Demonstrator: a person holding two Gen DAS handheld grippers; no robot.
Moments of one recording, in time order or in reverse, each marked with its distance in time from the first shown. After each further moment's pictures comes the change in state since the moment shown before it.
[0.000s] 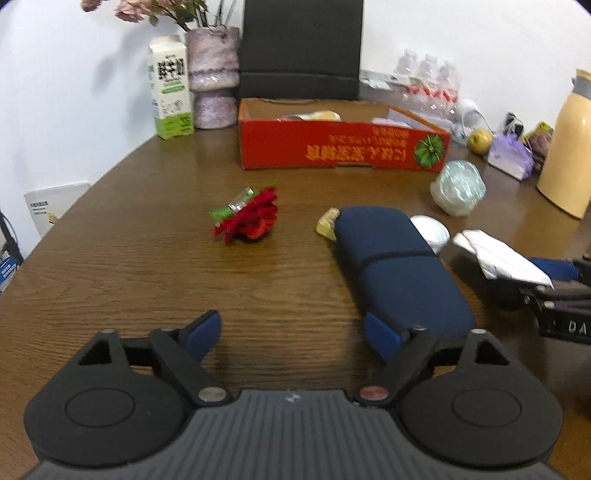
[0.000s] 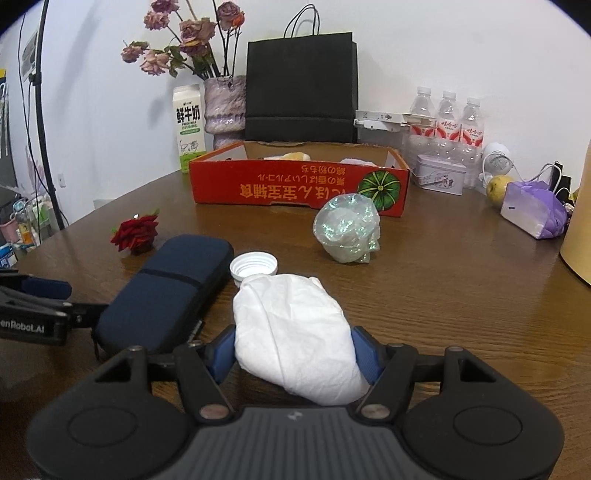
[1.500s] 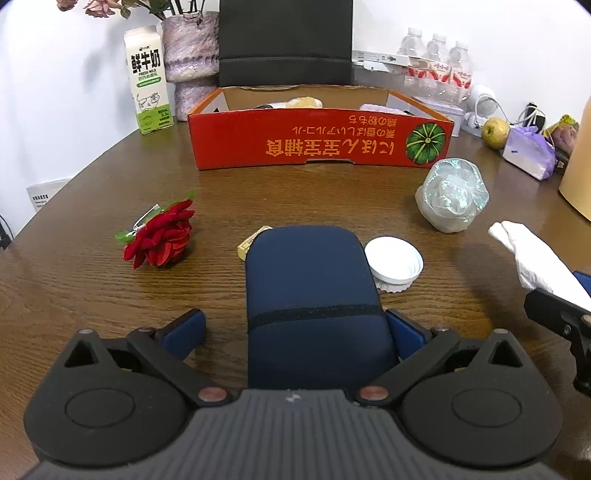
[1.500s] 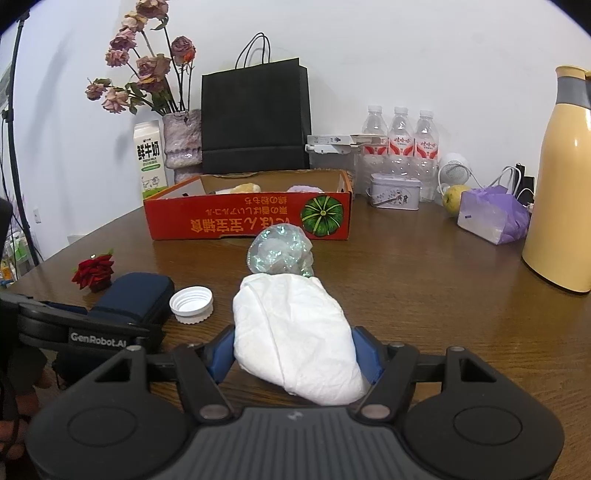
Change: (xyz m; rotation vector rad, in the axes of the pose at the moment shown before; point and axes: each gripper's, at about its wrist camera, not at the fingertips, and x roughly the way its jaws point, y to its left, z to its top) left arm 0.057 -0.074 0.028 -0.013 0.057 0.056; right arm -0.008 -0.041 0.002 0.072 -0.085 -0.076
